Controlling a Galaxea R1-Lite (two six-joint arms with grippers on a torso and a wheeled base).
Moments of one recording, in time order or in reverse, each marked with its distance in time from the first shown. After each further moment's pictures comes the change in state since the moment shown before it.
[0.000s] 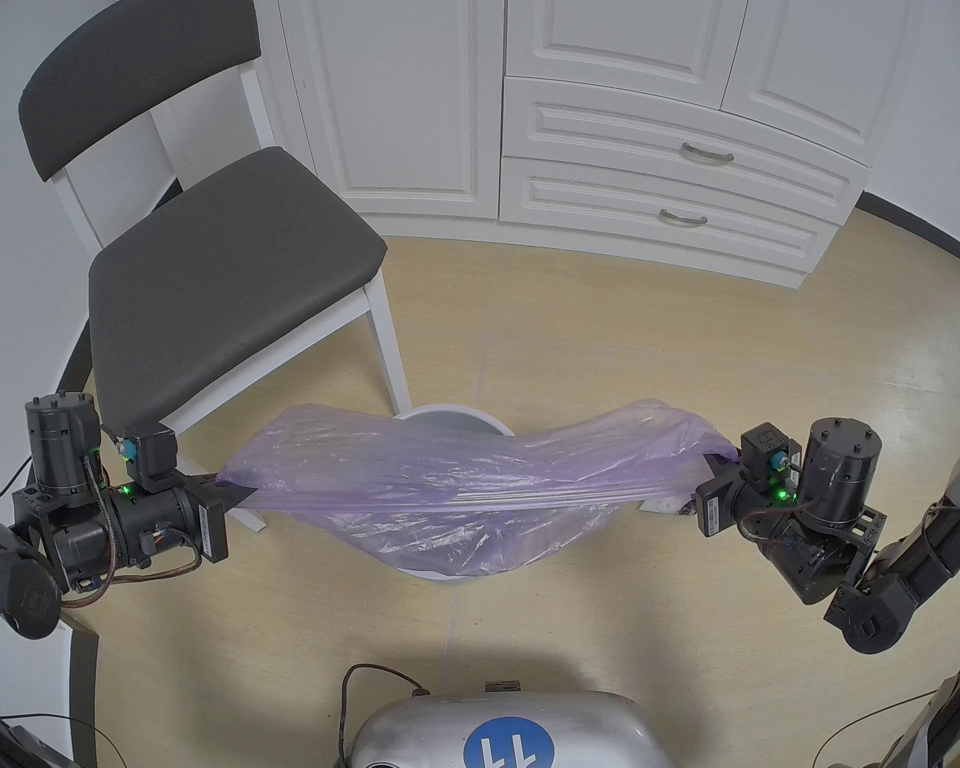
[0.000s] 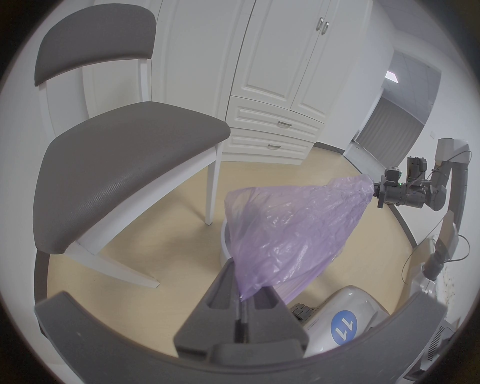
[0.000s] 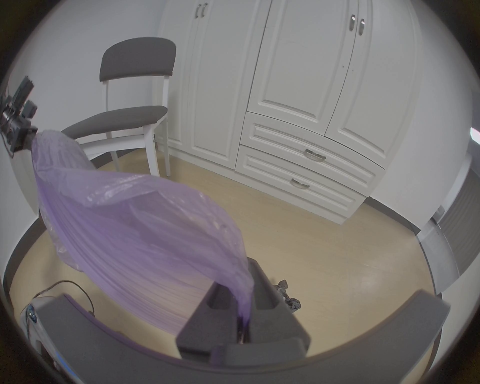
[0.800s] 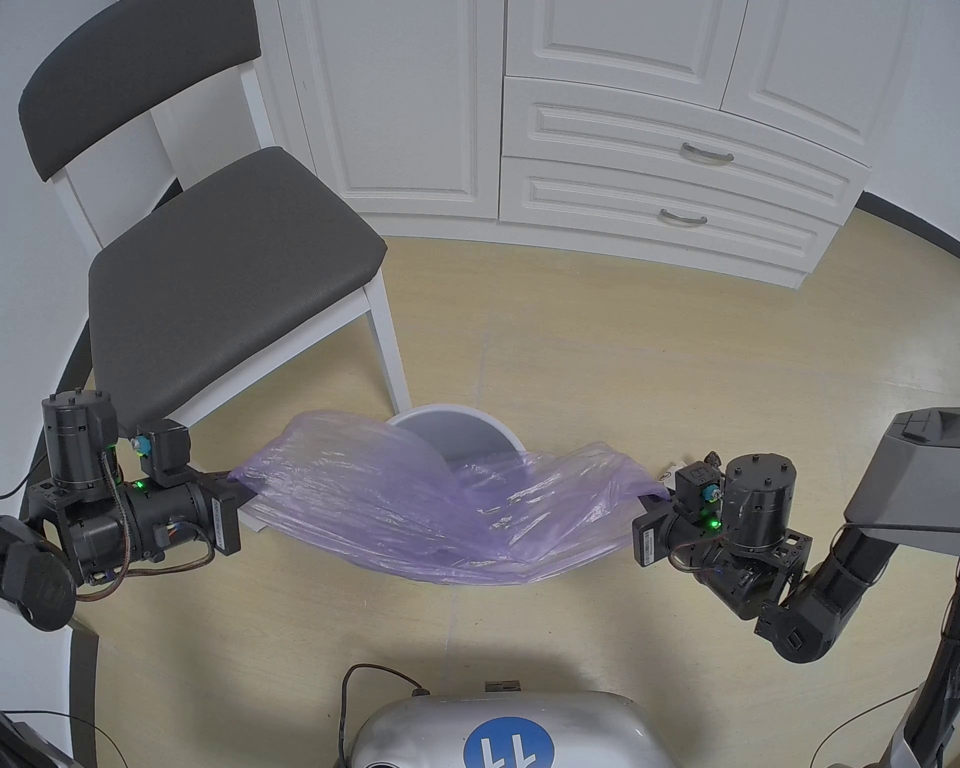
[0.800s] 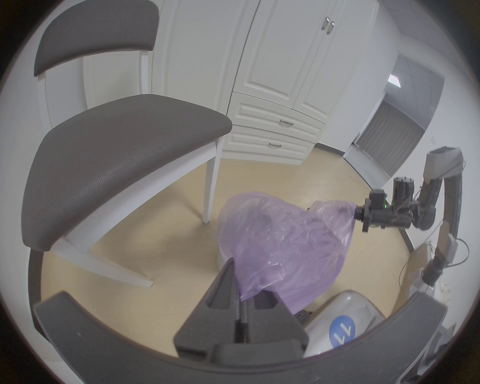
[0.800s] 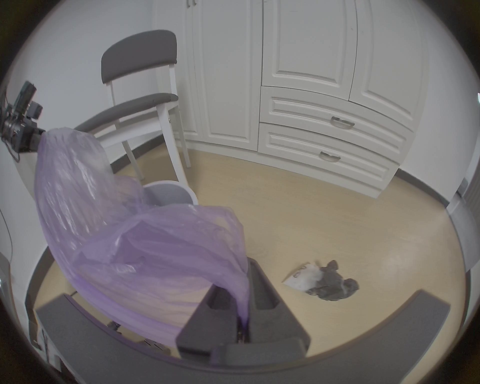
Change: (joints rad) left arm -0.020 0.063 -0.022 -0.038 -0.016 -0.038; right arm 0.045 0.262 -0.091 -0.074 0.123 0.161
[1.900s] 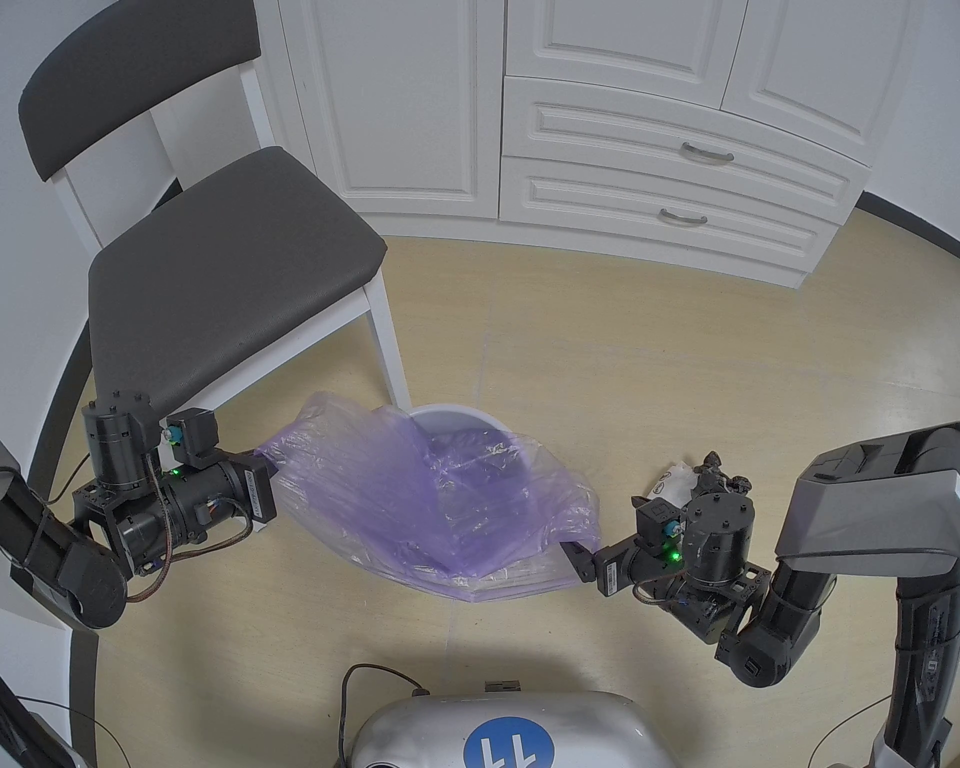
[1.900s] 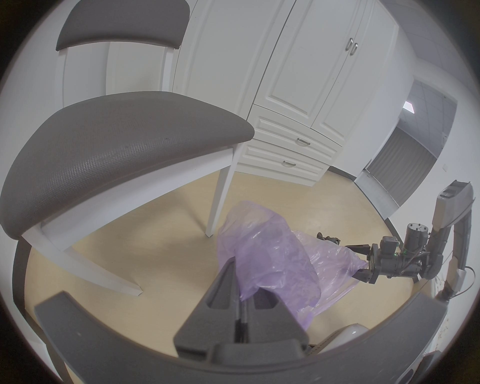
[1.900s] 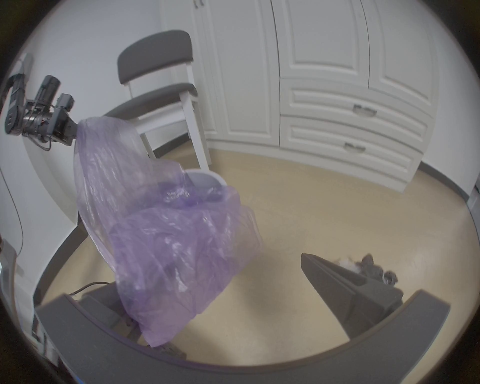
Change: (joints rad) left arm -0.035 0.204 -0.013 -0.311 0.086 -0.163; right arm 0.035 0.197 -0.021 -0.179 0.106 0.032
